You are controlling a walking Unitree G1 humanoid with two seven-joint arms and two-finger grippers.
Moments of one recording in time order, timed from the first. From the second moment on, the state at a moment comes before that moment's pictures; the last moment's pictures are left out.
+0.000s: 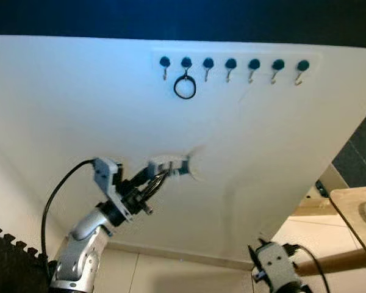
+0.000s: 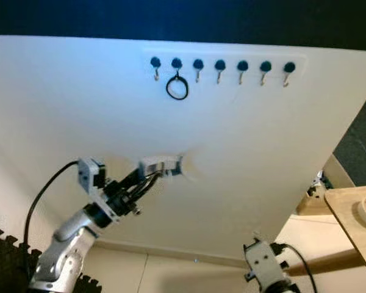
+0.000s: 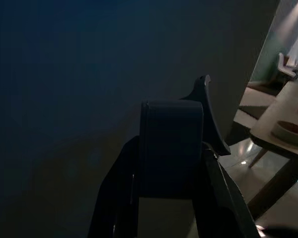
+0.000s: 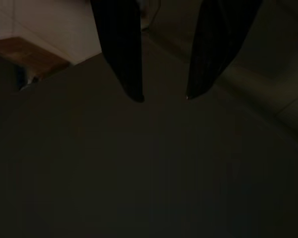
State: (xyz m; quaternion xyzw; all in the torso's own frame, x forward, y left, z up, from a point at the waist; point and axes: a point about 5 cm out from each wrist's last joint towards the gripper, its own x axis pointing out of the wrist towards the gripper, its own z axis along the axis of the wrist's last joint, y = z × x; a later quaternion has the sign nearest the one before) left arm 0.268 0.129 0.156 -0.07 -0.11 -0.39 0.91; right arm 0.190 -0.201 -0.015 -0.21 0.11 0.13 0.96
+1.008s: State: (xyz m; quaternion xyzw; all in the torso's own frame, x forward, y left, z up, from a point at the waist) left arm 0.302 0.125 0.260 0.07 -0.34 -0.22 0.91; right arm 0.208 -0.176 -0.029 -0.22 0.13 0.13 0.96
